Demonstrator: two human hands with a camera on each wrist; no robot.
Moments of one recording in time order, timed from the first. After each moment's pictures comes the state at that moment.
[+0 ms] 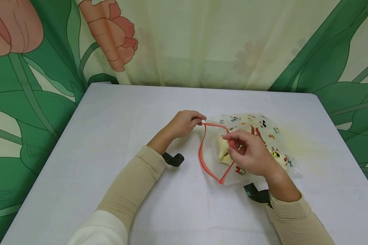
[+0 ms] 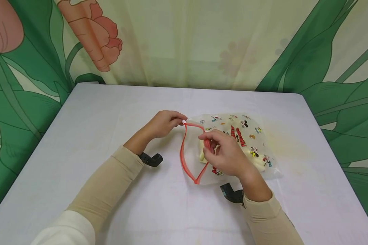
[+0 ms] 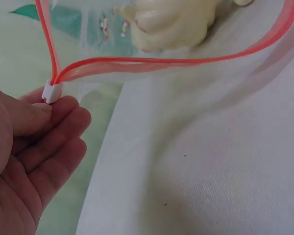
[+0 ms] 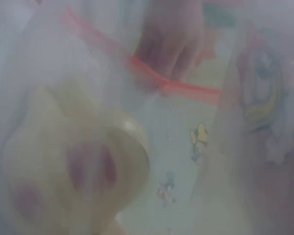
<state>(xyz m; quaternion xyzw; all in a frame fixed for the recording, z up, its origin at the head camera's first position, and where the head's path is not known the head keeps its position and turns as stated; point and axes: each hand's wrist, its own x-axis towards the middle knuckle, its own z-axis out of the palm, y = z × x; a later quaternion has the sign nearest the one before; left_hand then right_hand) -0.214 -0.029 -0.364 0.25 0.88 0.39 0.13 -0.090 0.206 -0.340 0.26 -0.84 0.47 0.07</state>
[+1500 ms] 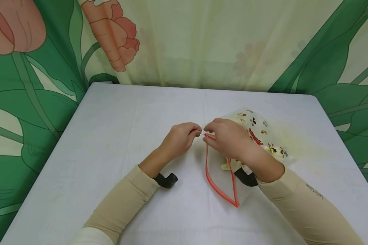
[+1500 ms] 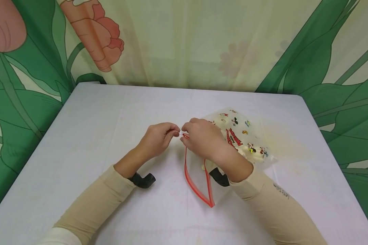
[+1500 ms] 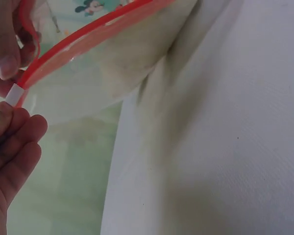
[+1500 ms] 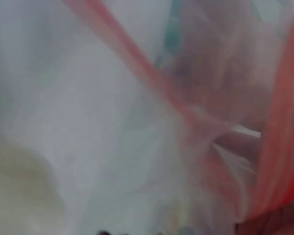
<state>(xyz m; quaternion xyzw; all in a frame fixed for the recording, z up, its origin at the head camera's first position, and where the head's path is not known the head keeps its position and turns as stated) -0.149 -0.043 -0.366 0.32 0.86 0.38 -0.11 -0.124 0.145 -0.294 0.25 -0.95 0.15 -0.01</state>
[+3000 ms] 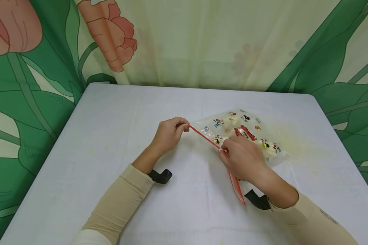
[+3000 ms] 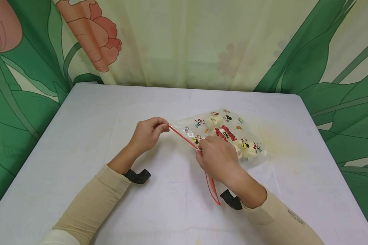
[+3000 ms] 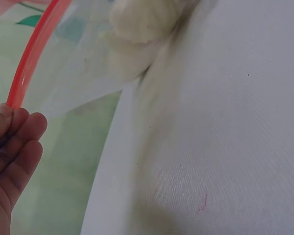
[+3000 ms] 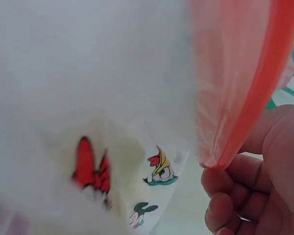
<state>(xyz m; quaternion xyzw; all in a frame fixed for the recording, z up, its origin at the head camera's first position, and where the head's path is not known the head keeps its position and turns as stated) -0.163 -0.060 -0.375 0.22 0.85 0.48 -0.08 -0.077 0.172 -0.325 0.18 -0.97 0.12 0.07</state>
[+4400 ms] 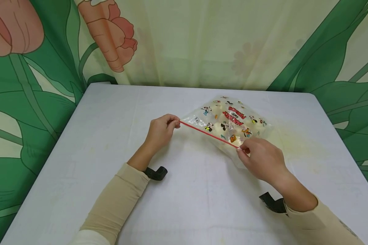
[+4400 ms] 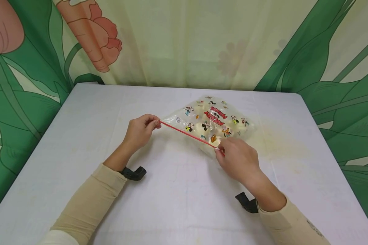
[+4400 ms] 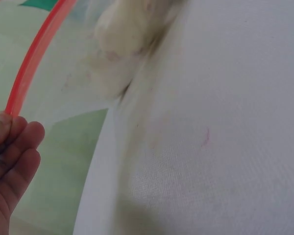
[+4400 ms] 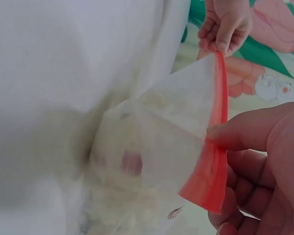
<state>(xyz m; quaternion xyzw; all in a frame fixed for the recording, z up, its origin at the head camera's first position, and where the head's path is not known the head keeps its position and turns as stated) -0.171 -0.075 -0.379 0.15 0.87 0.46 -0.09 -0.074 0.216 -0.327 0.10 -0.99 0.13 0.02</state>
